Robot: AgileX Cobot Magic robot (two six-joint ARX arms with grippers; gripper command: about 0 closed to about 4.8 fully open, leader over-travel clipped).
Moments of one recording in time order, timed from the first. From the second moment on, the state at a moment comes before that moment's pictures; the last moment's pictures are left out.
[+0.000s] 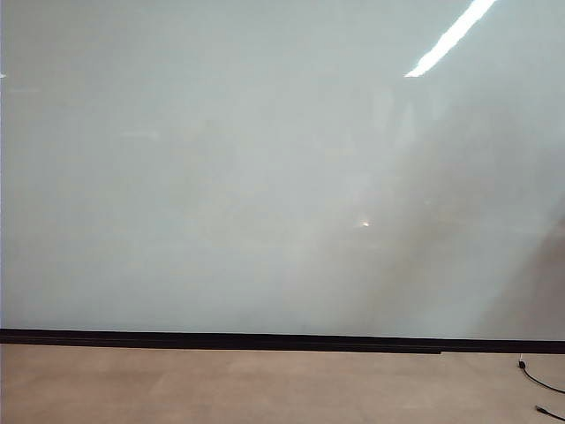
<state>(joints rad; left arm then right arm) 0.00 0.00 0.00 -0.07 0.00 -0.01 -0.52 1.98 0.64 1.40 -0.58 -0.04</state>
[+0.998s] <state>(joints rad) 0.00 0.00 0.00 -0.07 0.00 -0.01 -0.55 1.98 0.65 1.41 -0.58 -0.04</state>
